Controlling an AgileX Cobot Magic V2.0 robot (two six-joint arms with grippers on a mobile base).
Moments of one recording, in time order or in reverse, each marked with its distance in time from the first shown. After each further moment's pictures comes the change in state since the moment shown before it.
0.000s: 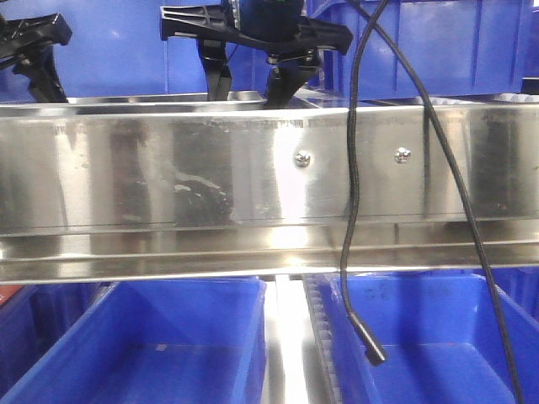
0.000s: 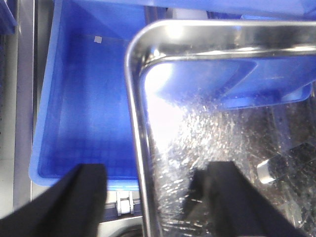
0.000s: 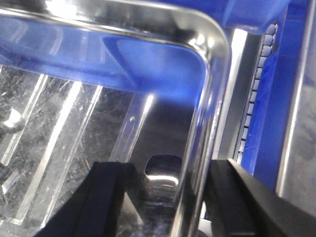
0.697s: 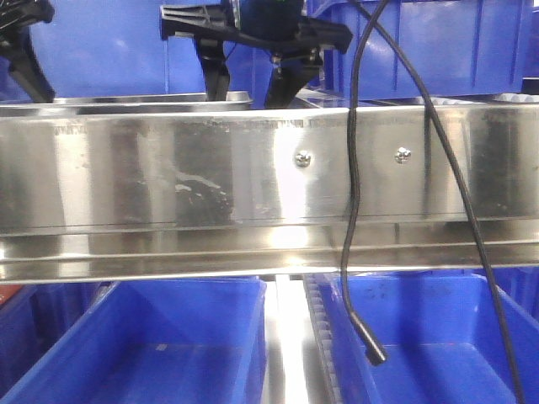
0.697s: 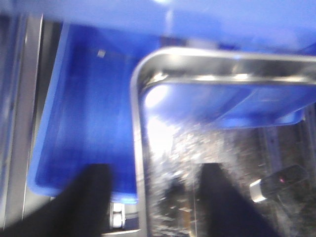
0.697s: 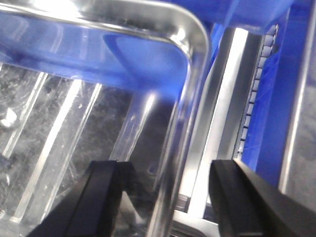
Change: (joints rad) left arm 0.025 -0.031 0.000 -0.041 -0.020 0.000; right arm 0.000 -0.002 0.000 0.002 0.000 -0.004
